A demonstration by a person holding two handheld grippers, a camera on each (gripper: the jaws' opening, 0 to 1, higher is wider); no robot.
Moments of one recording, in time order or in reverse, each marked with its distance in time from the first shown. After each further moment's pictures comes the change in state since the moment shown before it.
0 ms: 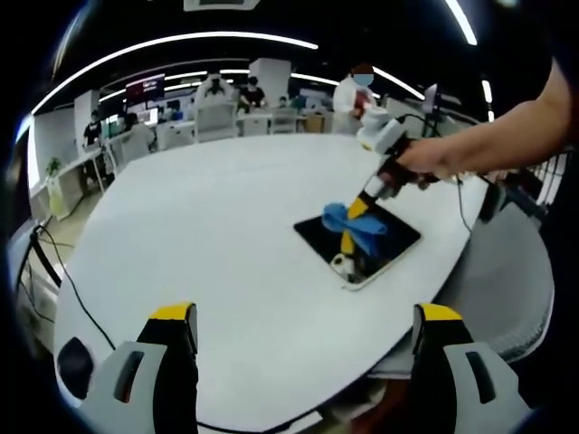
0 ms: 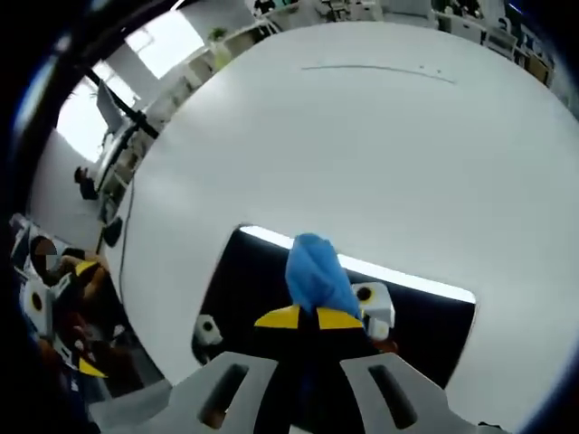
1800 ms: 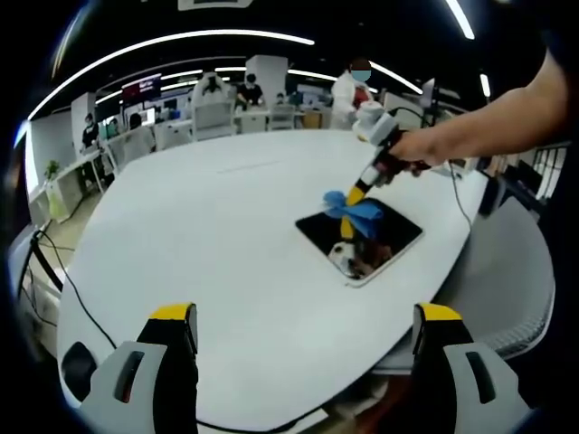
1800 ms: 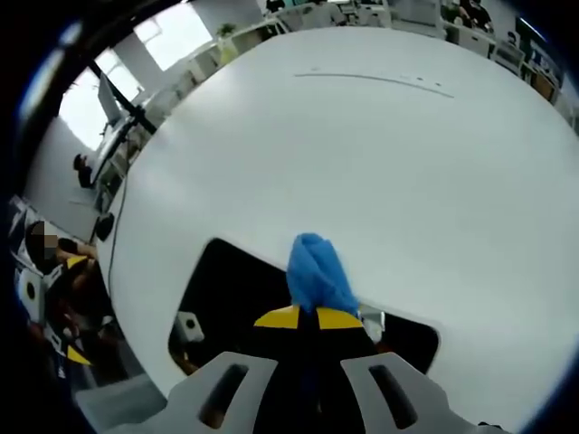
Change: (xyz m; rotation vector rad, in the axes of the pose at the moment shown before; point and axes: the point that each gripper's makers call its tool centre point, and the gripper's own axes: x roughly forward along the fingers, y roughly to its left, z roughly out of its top) left arm 0.003 0.005 0.000 0.006 0.012 -0.001; right arm -0.008 -0.032 0.012 -0.063 -0.005 -0.029
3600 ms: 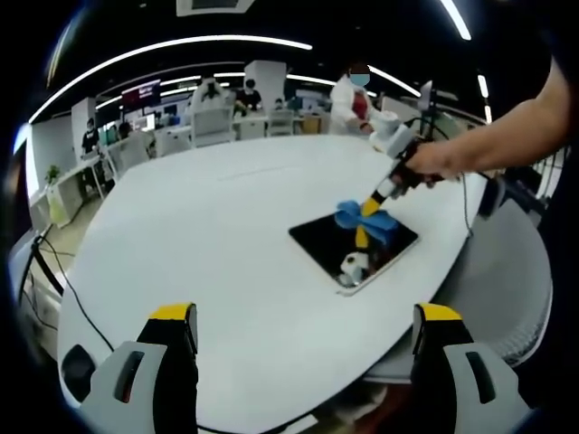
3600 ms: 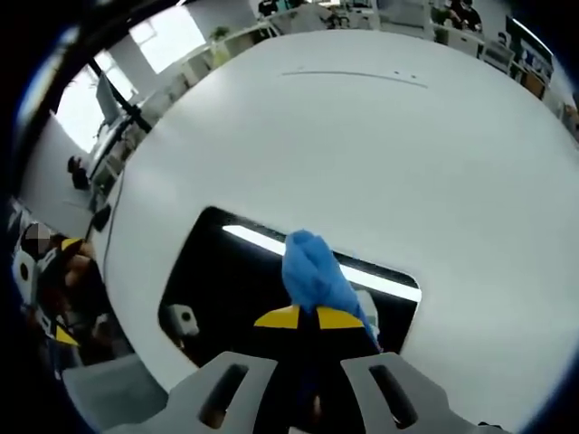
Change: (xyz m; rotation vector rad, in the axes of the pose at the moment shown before) left arm -0.002 -0.015 0.009 0.013 -0.028 0.003; right arm -0.016 -0.008 -0.039 0.015 -0.021 -0.033
